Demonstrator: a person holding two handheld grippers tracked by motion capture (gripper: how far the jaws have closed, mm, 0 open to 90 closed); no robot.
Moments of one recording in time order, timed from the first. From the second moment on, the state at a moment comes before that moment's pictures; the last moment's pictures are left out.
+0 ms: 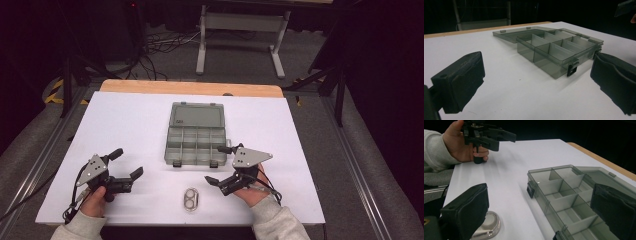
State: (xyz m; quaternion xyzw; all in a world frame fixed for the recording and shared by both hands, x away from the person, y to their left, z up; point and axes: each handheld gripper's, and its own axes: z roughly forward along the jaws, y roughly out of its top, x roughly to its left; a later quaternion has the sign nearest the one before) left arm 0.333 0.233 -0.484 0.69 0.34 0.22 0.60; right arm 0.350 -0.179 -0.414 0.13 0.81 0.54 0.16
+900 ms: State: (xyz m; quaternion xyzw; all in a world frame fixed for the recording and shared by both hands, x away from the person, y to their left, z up) left arm 0.333 0.232 -0.484 0.69 0.33 0.22 0.60; right arm 0.359 -0.130 -0.408 0.10 0.84 0.52 0.10
